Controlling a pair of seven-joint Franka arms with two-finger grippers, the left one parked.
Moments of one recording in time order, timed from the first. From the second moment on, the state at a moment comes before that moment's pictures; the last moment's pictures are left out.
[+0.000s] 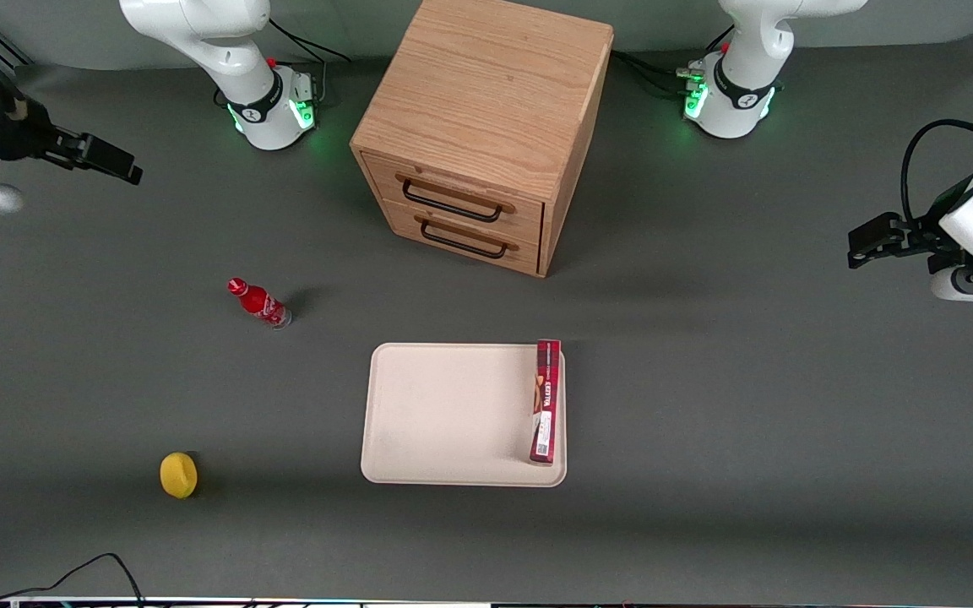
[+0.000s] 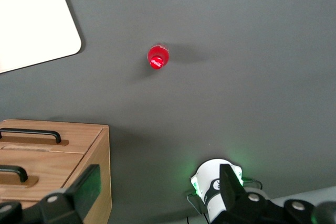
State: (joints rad) arm -0.01 -0.09 0.08 -1.61 0.06 1.31 0.37
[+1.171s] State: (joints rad) arm -0.01 0.03 0.12 -2.37 0.04 2.36 0.37
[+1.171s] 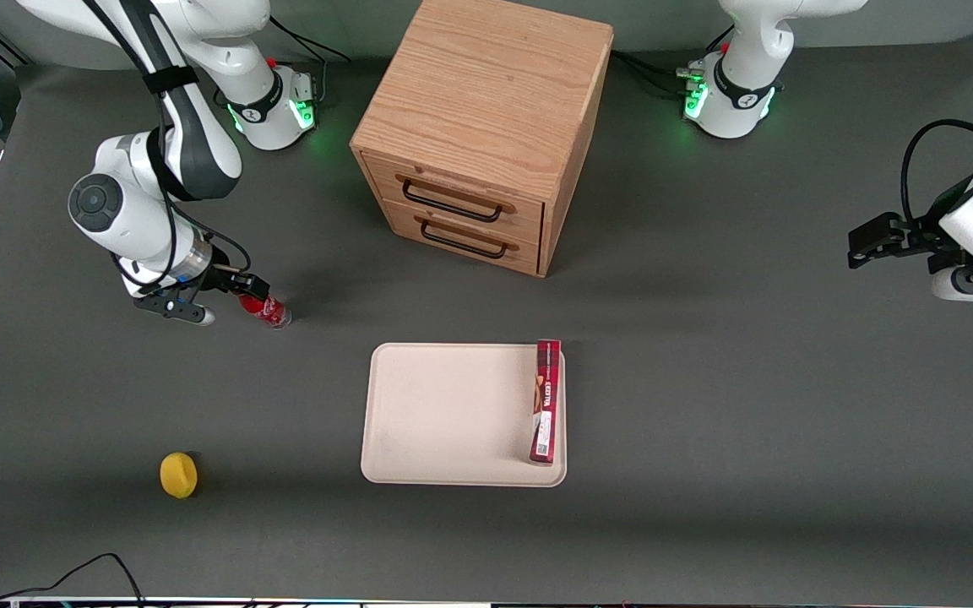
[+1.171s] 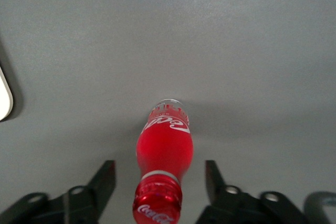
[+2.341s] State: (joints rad) arm 0.00 0.04 0.22 -1.54 0.03 1.48 0.43
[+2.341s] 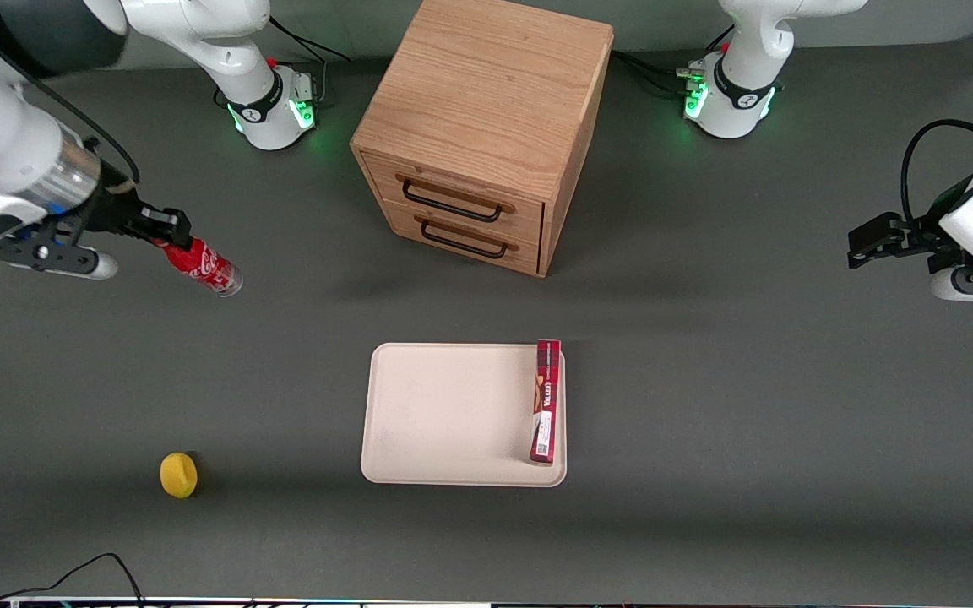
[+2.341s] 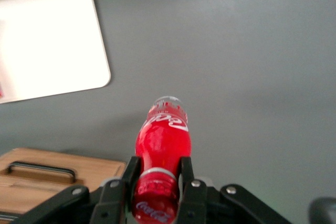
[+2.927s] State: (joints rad) arm 0.06 0.64 0.41 -0.98 -0.12 1.55 0.94
